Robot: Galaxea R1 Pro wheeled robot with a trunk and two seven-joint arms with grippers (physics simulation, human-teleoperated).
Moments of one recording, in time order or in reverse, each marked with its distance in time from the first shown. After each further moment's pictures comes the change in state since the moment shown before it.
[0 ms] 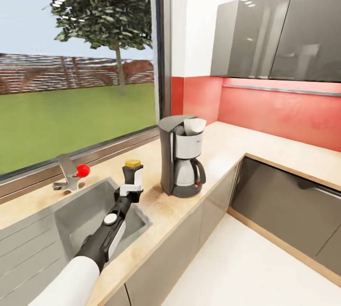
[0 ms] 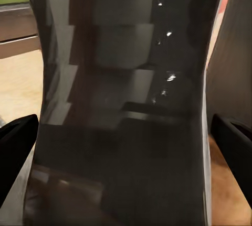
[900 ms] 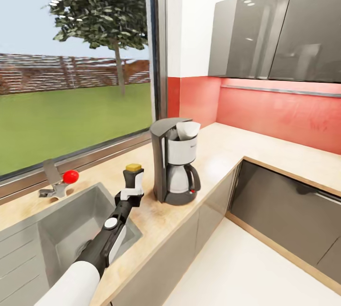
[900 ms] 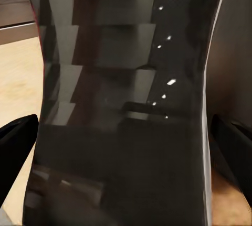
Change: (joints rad) left arm 0.025 -0.007 0.000 0.003 0.005 0.000 0.000; right arm 0.000 0.001 0.001 0.000 0.000 0.000 0.000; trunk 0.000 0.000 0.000
